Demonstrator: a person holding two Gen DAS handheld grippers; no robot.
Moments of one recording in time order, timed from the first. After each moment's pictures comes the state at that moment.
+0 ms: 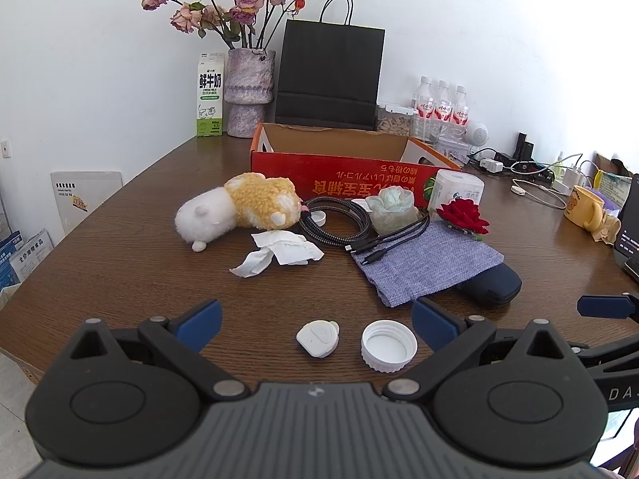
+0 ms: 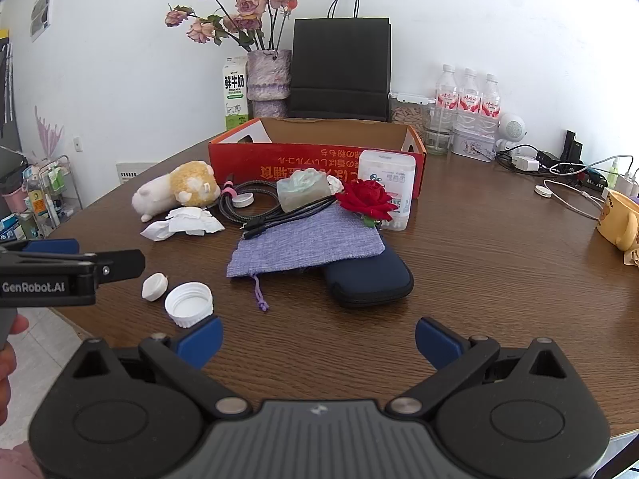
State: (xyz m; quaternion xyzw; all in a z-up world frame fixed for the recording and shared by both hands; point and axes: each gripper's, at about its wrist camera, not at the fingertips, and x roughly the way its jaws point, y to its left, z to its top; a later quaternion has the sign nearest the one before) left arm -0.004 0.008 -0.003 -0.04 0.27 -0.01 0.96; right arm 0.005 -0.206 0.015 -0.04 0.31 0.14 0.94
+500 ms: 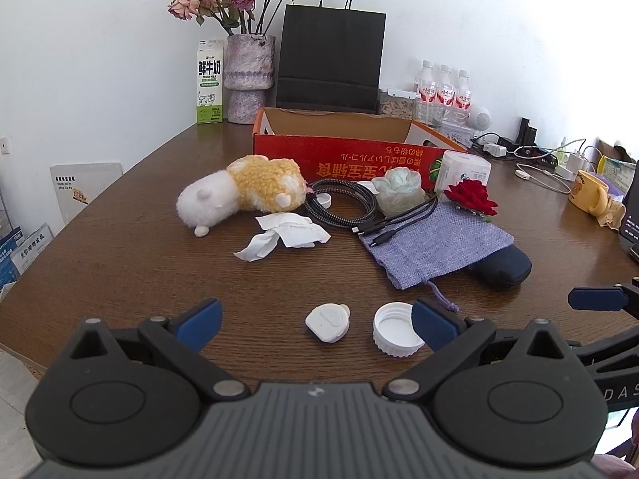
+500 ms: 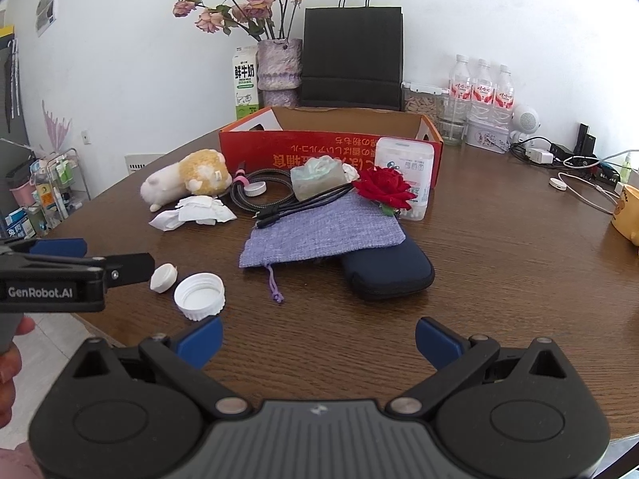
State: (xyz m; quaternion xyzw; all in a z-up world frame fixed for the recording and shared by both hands) left arm 0.001 0.012 -0.015 -0.03 0.29 -0.01 0.96; right arm 0.013 -0.191 0.003 -0.04 0.32 0.16 0.93
